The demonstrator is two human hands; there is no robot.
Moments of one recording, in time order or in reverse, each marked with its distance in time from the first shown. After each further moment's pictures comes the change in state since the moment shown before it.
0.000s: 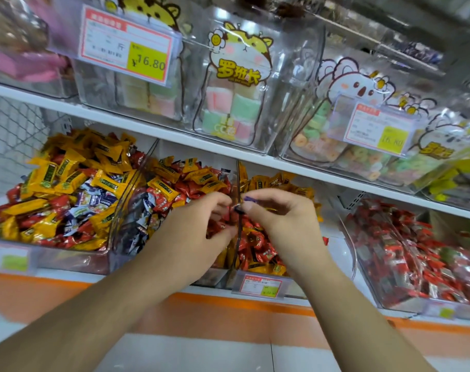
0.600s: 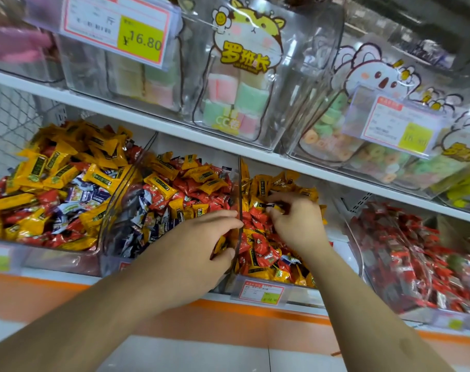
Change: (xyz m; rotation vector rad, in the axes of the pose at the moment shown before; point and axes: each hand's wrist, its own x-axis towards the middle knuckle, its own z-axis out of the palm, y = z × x) left_hand -0.001 -0.013 0.012 0.171 -0.201 0.059; right_hand 0.062 0.083 -0.026 -0.712 0.051 -0.069
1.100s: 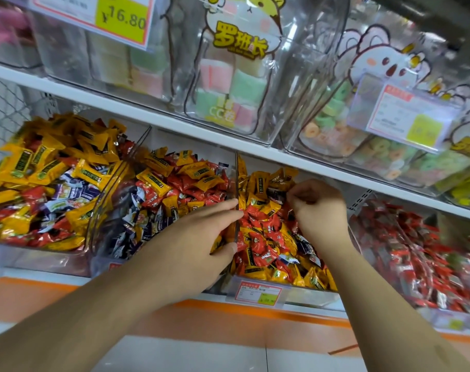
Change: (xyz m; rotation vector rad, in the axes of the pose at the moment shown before) left_hand 0.014 -0.008 0.011 0.028 0.001 0.020; right_hand 0.013 0.029 -0.015 0.242 0.220 0.094
